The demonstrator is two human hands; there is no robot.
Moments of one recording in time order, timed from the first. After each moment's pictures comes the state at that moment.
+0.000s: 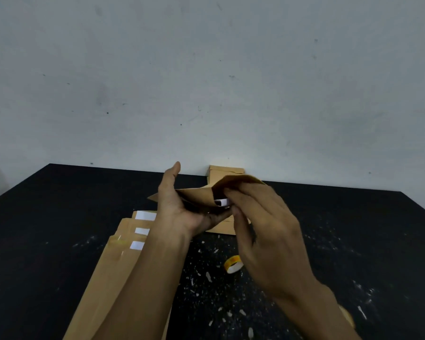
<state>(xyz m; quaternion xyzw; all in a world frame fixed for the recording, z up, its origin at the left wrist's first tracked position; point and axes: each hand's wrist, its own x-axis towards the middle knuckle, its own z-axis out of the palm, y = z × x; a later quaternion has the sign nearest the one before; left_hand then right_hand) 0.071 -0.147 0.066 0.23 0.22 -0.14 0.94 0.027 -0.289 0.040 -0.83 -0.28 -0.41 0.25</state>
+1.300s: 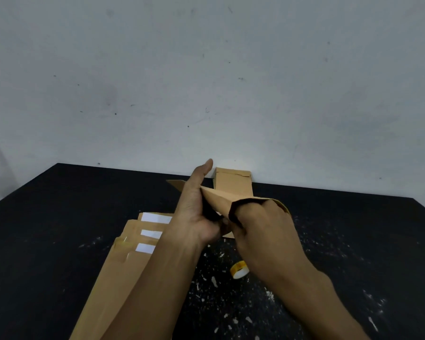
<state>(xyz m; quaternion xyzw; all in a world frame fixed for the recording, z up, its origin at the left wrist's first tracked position) 0.078 -0.153 0.066 0.35 0.18 -0.12 0.91 0.034 -0.272 0.067 -0.94 -0.23 -0.20 0.16</state>
